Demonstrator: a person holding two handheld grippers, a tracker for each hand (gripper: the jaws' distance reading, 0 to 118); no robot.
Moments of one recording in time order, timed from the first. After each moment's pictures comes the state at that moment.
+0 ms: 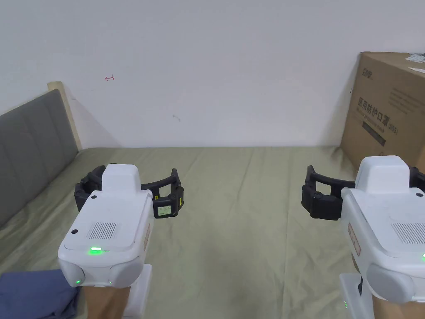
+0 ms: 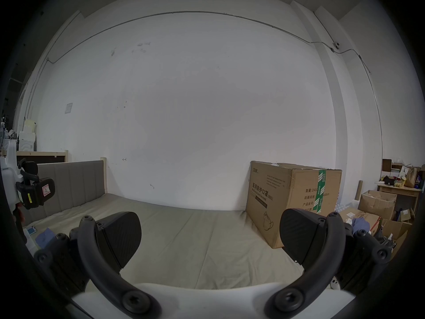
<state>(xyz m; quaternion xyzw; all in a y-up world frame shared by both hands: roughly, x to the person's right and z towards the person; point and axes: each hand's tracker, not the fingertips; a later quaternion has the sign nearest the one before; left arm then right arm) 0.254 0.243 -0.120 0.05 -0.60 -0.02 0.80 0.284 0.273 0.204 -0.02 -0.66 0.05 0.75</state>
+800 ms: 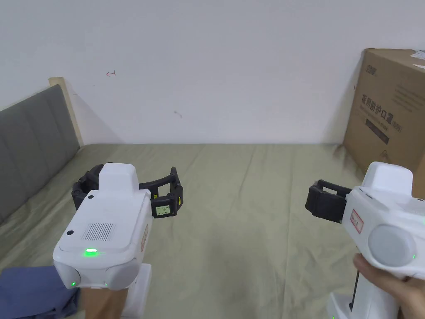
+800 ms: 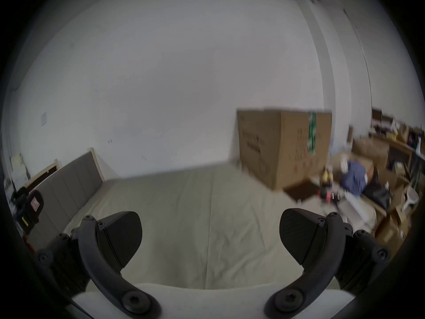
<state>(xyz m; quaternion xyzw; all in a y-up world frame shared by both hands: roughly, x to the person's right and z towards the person) 0.251 0.241 -0.123 0.05 -0.60 -0.01 0.80 0.306 0.276 0.206 -0.11 -0.68 -0.20 0.69</state>
